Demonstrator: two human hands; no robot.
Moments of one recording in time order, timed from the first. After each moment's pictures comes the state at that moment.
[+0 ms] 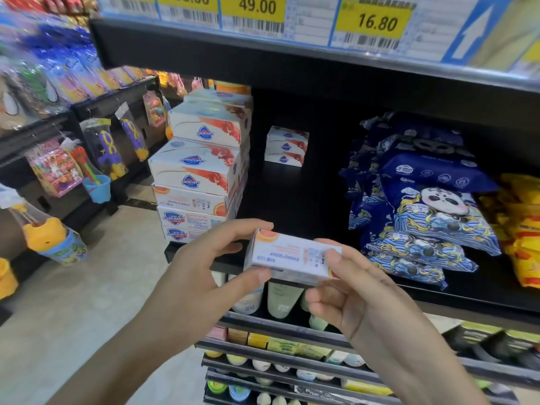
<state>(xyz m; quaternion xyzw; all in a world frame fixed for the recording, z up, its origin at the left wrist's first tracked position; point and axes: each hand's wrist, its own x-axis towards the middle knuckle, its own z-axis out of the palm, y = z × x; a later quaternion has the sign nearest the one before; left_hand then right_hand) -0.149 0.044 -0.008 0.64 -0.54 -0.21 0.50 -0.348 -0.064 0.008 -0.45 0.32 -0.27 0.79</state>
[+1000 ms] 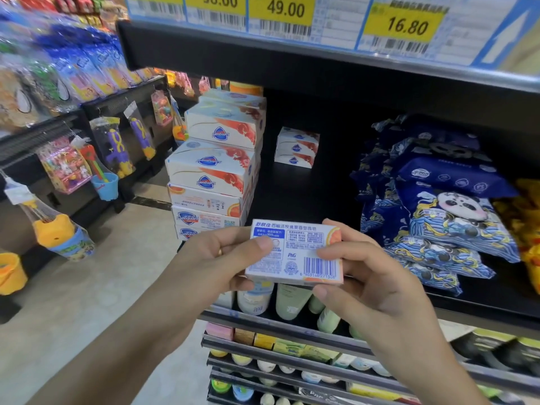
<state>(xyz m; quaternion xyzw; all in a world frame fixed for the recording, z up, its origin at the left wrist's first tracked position) -0.141 0.043 0.008 0.61 -0.38 -0.44 0.54 -0.344 -0.065 -0.004 -0.72 0.22 -0.36 0.55</state>
